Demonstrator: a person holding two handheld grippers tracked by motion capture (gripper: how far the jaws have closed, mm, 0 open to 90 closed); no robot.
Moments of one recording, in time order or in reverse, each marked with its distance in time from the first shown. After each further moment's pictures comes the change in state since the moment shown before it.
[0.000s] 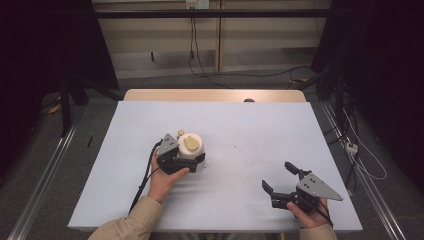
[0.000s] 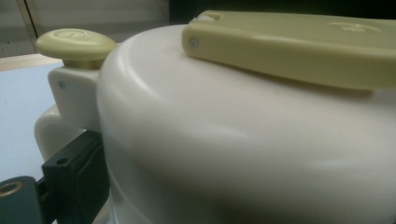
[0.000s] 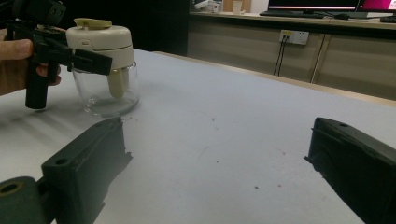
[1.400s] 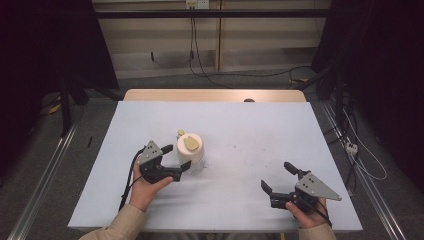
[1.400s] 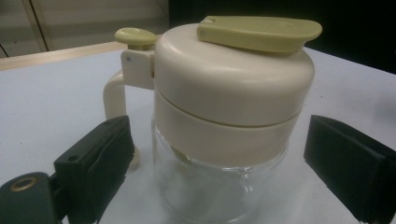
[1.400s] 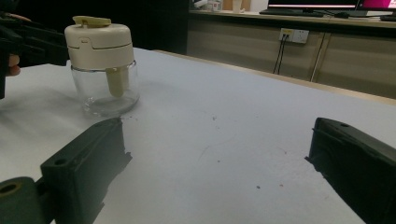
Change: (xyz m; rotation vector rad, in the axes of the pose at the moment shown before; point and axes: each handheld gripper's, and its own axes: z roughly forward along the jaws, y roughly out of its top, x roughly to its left) left arm 0.004 -0.002 -0.050 0.015 -0.006 0.015; right arm 0.002 0.000 0.002 0.005 -0.004 0.001
